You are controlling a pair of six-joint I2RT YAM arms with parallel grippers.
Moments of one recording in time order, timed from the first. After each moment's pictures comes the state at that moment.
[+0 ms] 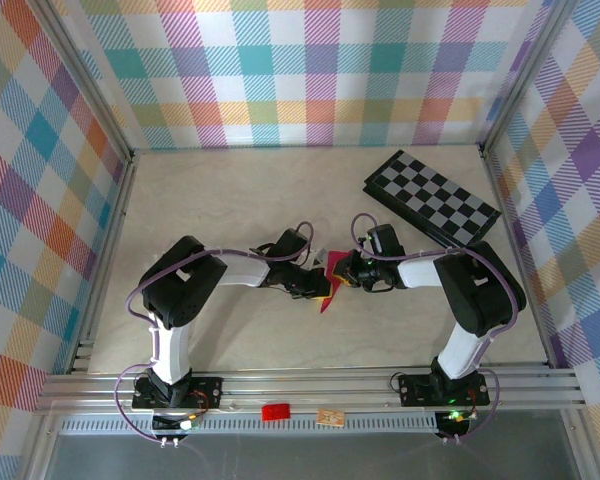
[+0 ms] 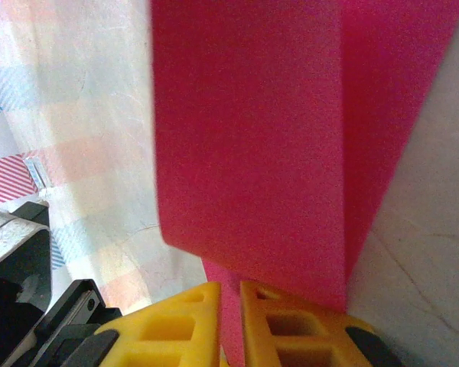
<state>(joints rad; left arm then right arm) -0.72 1.94 0.98 0.00 0.66 -0.68 0.43 1.73 0.67 0.17 -0.58 0.93</state>
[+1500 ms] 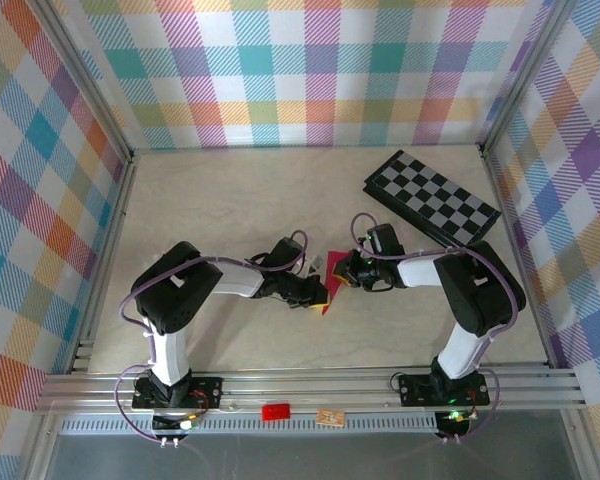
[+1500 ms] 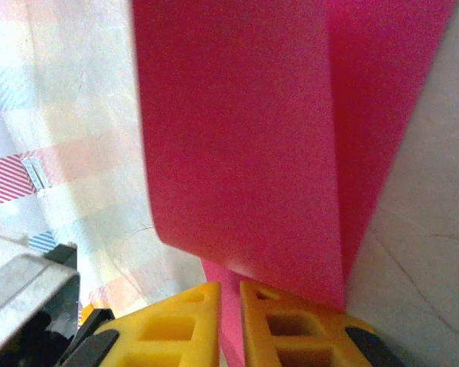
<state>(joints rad) -0.75 1.87 0.85 0.10 0.68 -0.78 0.43 1.73 0.68 0.15 -0.58 0.93</state>
